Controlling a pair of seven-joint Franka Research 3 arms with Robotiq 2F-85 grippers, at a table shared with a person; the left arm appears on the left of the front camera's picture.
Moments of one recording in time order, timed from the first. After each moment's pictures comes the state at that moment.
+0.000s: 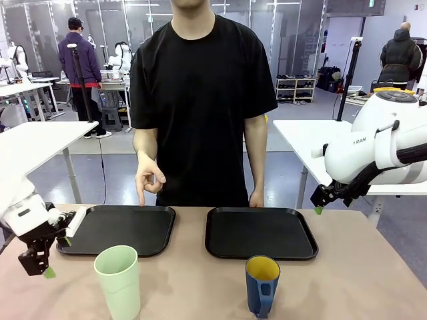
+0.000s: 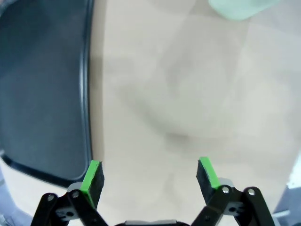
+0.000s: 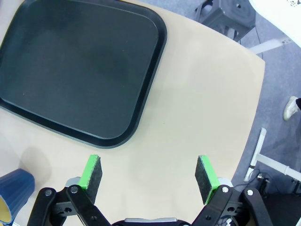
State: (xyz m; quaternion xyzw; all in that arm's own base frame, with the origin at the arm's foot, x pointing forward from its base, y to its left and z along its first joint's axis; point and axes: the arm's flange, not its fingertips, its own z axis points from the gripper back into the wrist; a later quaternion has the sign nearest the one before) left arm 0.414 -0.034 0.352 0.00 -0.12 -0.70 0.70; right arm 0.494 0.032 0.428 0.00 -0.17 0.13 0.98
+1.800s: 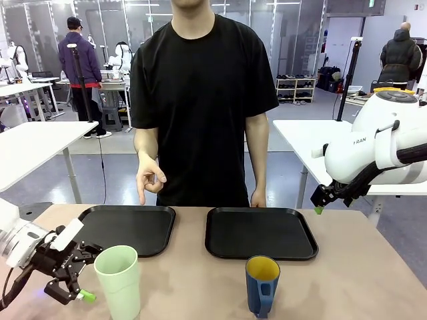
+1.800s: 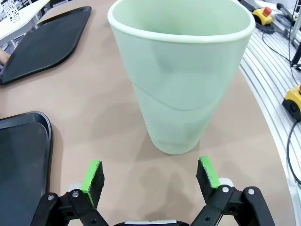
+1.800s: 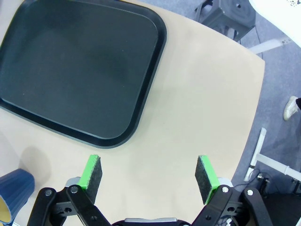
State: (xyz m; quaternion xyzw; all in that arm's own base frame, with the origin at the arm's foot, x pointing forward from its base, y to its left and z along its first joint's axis) left arm 0.397 -0.056 0.266 -0.32 -0.34 -0.68 0.57; right arm 0.494 0.031 0.428 0.00 -0.17 0.13 0.98
